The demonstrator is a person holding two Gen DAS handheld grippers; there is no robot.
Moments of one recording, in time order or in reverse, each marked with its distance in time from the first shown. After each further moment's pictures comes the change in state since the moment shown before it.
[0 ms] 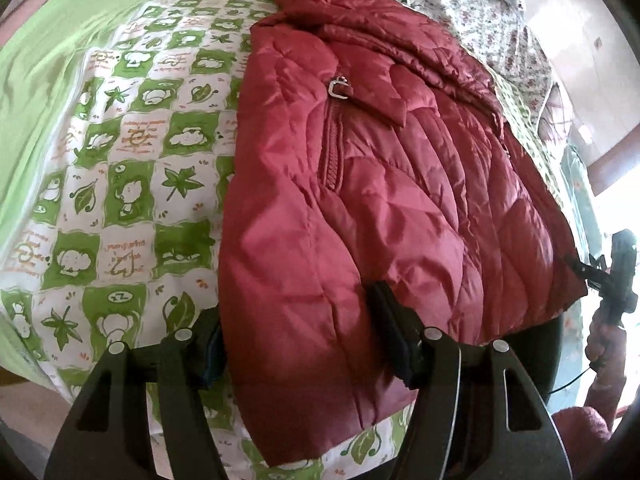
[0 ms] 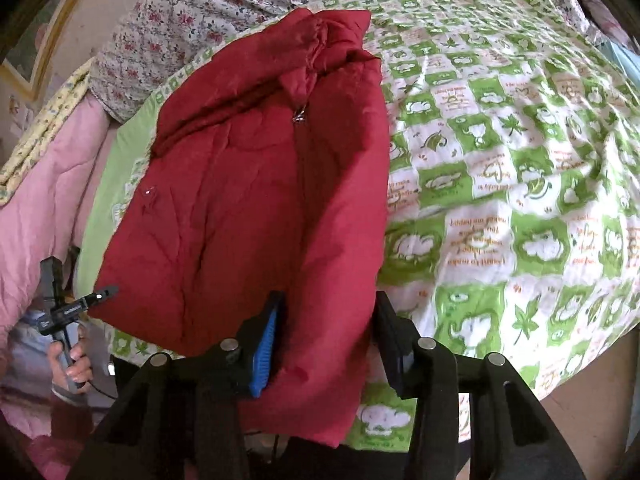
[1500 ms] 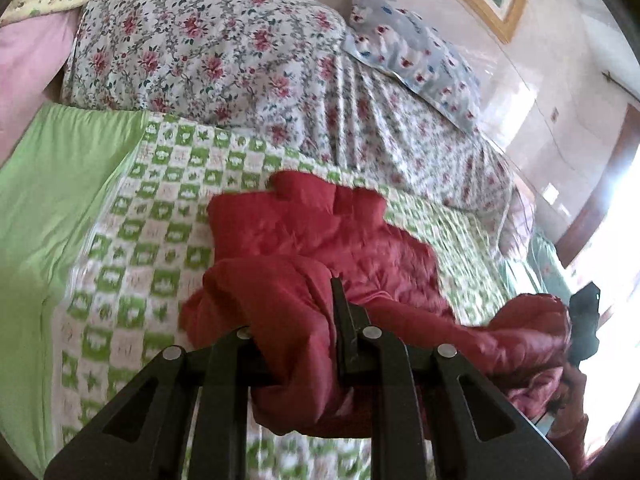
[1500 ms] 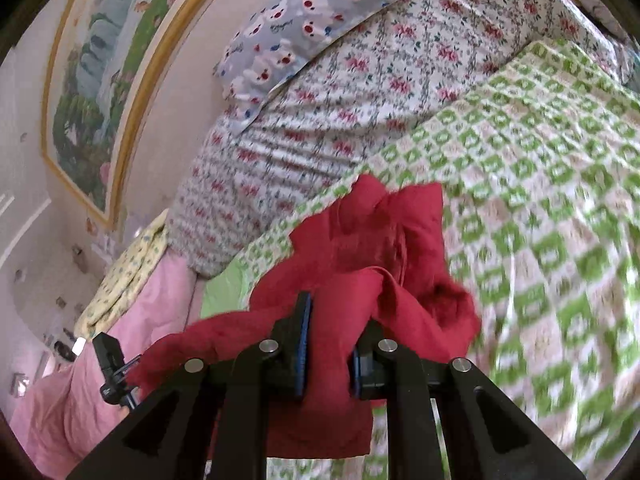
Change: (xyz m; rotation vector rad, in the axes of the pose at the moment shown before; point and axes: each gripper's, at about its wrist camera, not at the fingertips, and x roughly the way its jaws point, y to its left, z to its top) left arm -0.080 -0.054 0.195 0.025 -0.450 -0.101; right arm -0.040 -0.017 0.171 0.138 -0.433 0.366
